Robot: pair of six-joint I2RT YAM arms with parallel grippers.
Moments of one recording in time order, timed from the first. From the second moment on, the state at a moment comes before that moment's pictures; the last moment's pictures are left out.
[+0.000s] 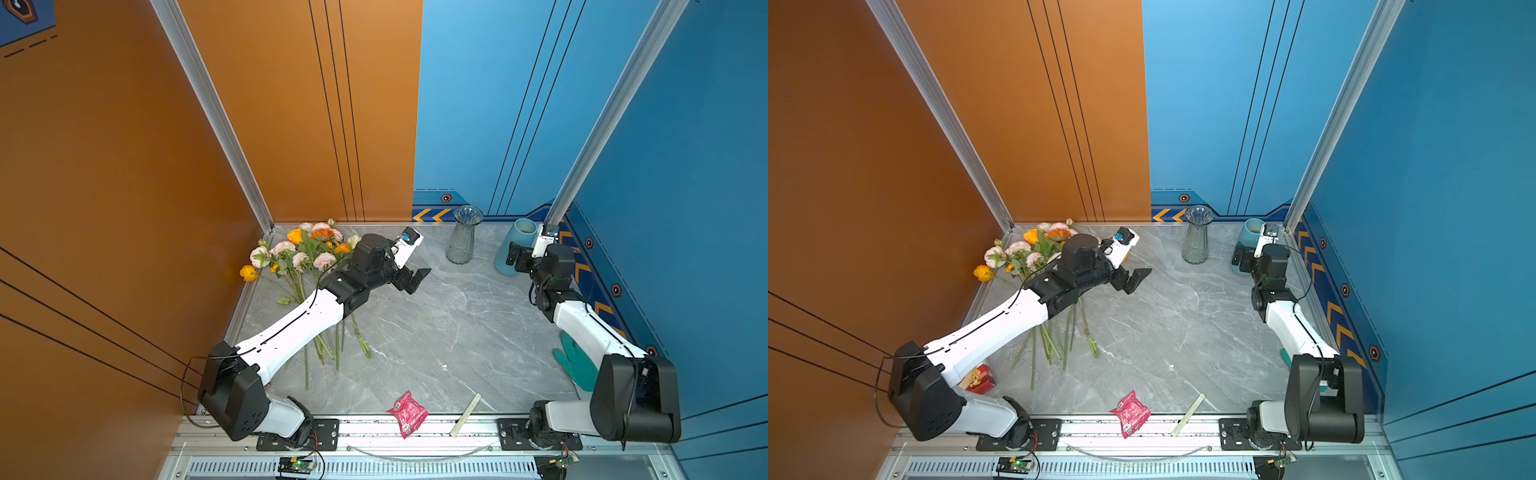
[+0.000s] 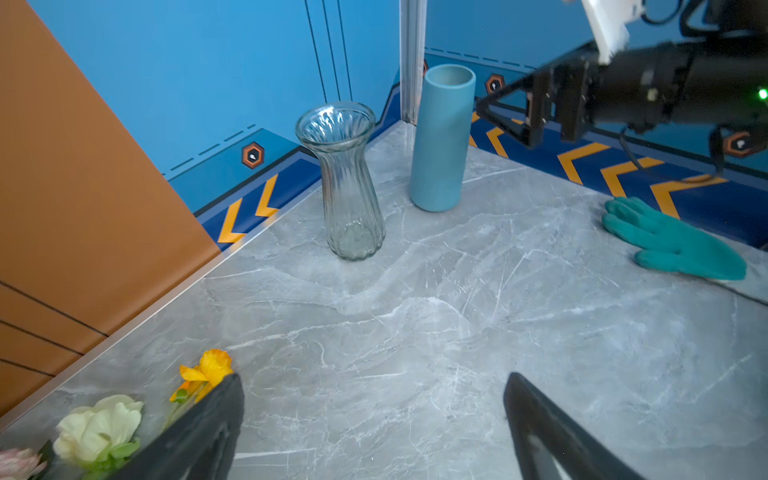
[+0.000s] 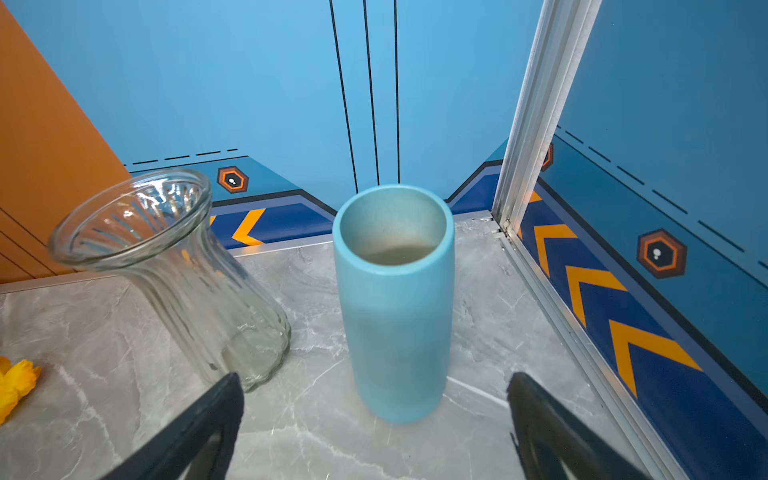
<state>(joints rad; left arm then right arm) -0.63 1.46 1.21 -0.16 0.18 0.15 -0.05 1.41 0.87 0.25 0.06 0.09</state>
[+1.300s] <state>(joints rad) -0.63 1.47 1.12 -0.04 0.21 0.11 -0.10 1.81 1.23 0.17 -0.03 0.05</state>
